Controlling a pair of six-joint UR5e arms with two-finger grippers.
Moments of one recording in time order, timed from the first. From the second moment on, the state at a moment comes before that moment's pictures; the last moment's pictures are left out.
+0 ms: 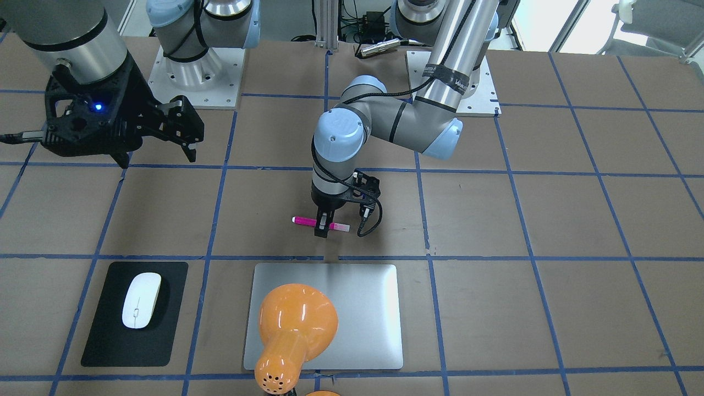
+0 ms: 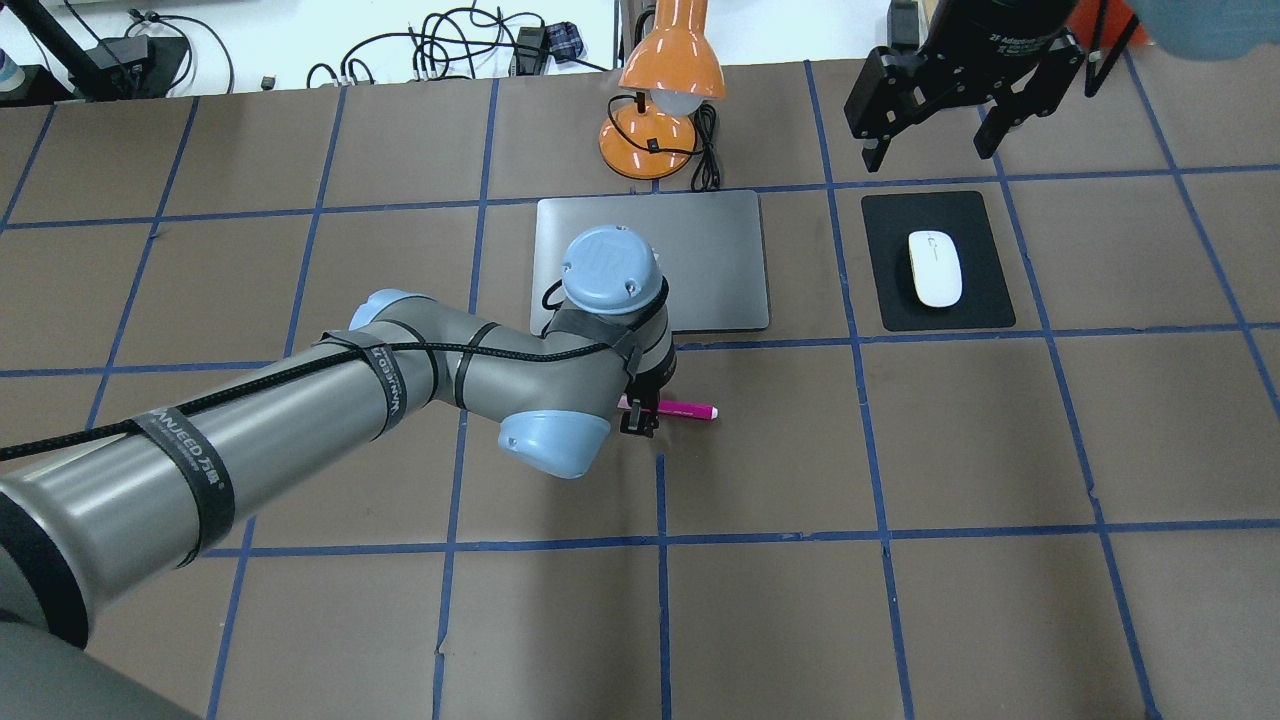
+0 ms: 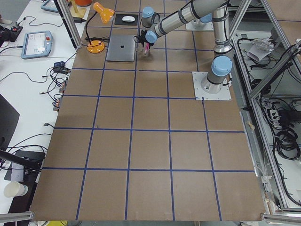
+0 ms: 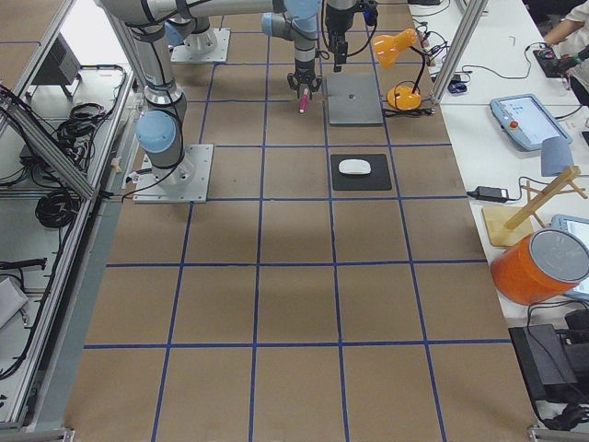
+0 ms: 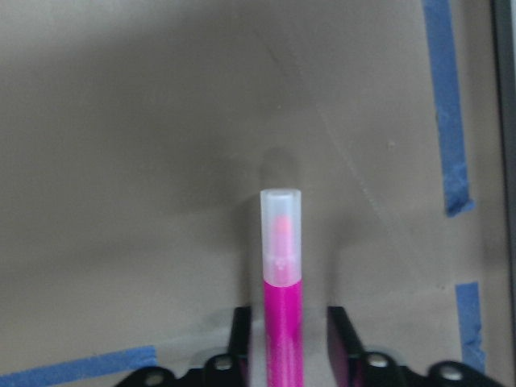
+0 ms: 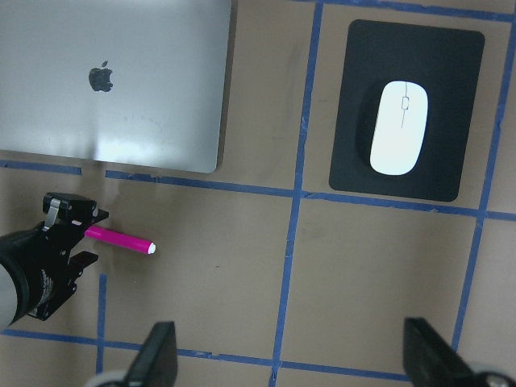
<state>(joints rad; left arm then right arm) -1.98 -2.02 -1.89 -0.74 1.52 -1.75 1.59 -1.46 1.40 -1.52 -1.53 -0.10</state>
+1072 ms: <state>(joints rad) -1.76 -1.85 -1.85 -0.91 1.52 -0.66 1.56 -1.47 1.42 -1.52 -1.58 -0.08</state>
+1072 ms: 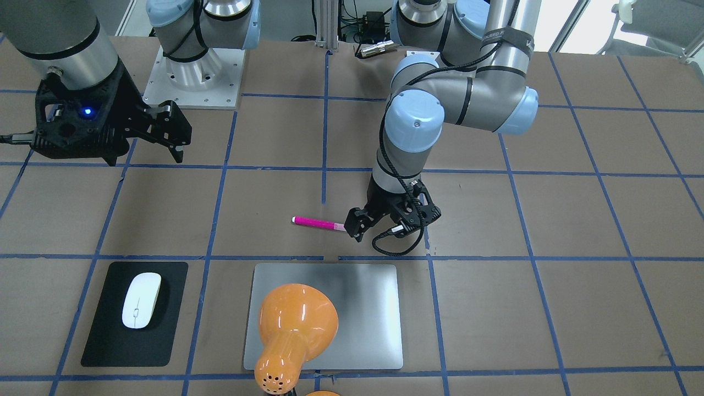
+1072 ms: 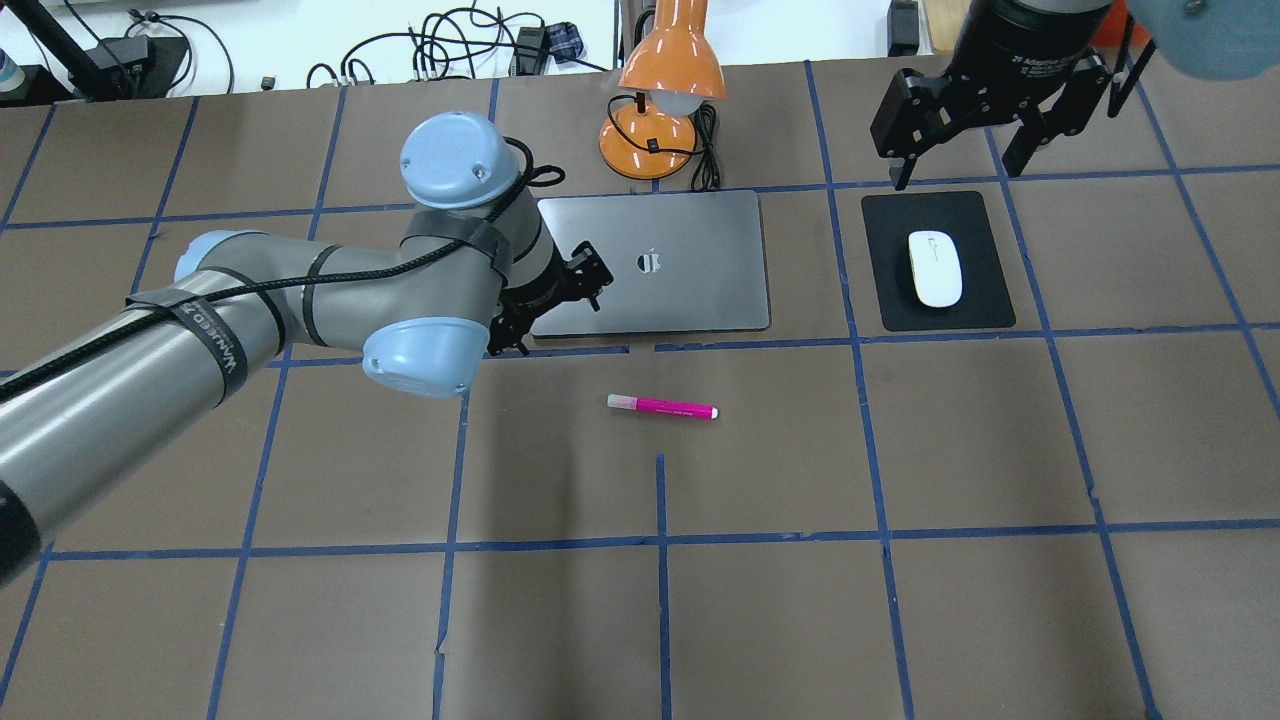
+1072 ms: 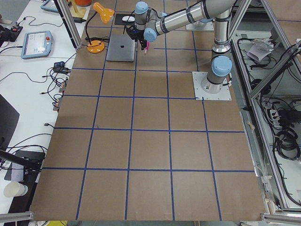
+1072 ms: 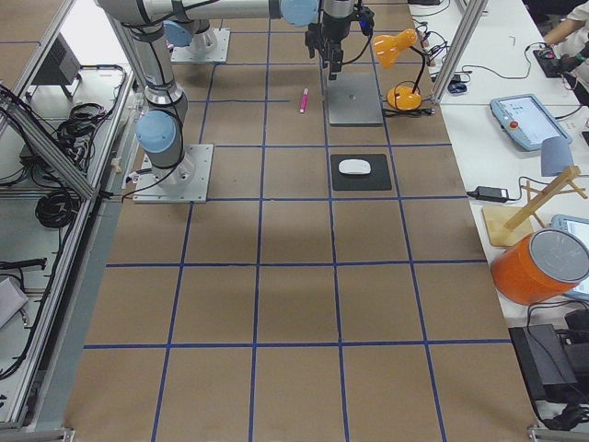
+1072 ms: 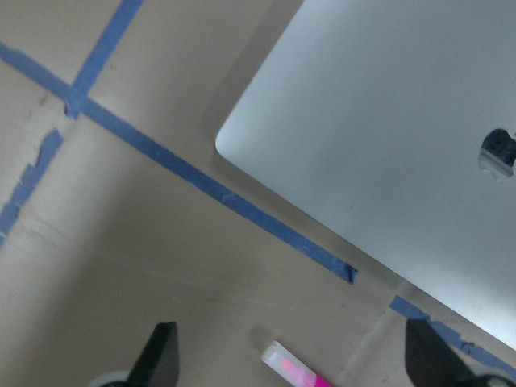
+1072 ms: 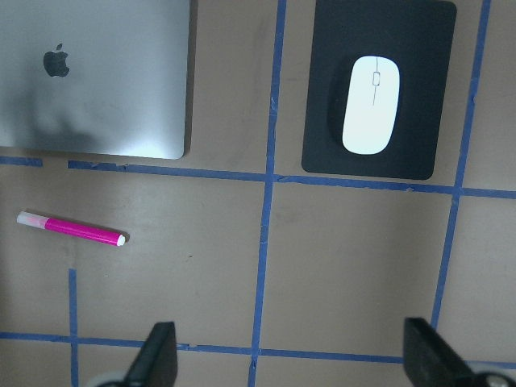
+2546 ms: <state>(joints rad) -1.48 -1.55 -1.71 -1.48 1.63 0.08 1.58 -1.46 1.43 -1.51 -1.58 0.01</state>
